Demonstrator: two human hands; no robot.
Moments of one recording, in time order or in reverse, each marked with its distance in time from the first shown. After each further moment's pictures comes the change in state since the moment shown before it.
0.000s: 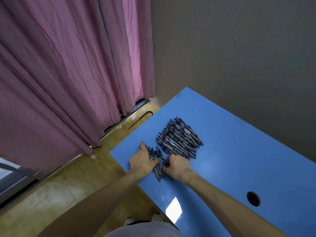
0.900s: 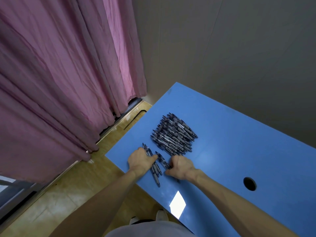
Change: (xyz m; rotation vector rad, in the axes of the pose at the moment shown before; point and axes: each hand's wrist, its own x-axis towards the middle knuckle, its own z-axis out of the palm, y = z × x) left_hand 0.005 0.004 0.006 -0.023 -0.011 -0.040; right_hand -0.026 0.018 -0.004 0.105 -0.128 0.056
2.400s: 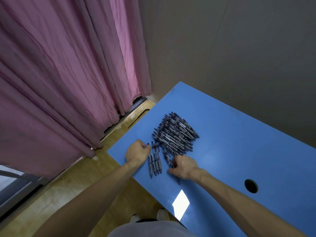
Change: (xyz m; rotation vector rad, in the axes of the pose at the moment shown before) left_hand 0.016 -0.006 -0.009 -0.191 0.028 -0.027; right_hand -0.002 0.018 -0.001 -0.012 0.005 -0.047
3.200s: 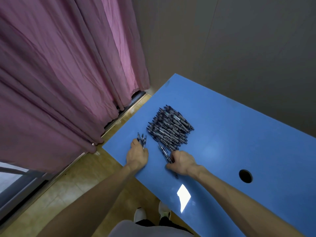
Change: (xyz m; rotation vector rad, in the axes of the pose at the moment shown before) left_hand -0.035 0.010 0.018 0.131 -0.057 -0.004; right_hand -0.007 0.021 0.008 0.087 0.001 -0.013
